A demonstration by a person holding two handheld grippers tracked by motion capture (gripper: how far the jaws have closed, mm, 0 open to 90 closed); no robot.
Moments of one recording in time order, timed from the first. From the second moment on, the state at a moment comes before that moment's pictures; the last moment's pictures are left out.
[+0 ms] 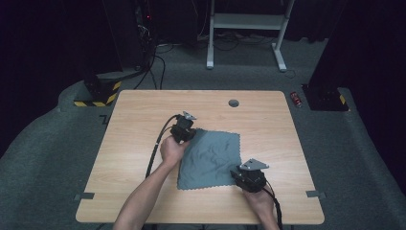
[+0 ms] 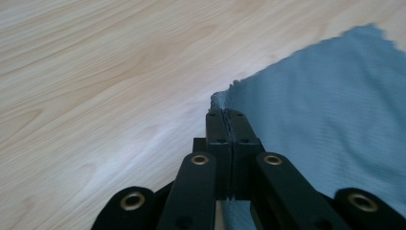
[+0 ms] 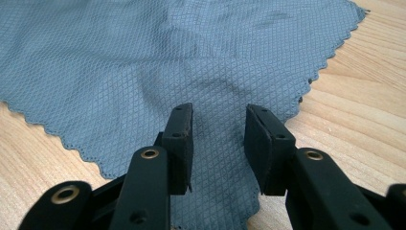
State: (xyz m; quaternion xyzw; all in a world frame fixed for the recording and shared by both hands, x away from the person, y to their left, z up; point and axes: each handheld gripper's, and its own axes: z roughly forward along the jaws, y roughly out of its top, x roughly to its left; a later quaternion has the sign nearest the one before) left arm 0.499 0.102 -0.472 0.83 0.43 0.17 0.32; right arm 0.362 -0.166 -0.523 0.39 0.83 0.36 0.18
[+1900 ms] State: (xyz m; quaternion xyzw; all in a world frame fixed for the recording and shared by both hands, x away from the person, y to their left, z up) left arm 0.507 0.092 -0.474 0.84 0.42 0.15 0.31; right arm 0.361 -0.166 -0.523 0.39 0.83 0.36 0.18
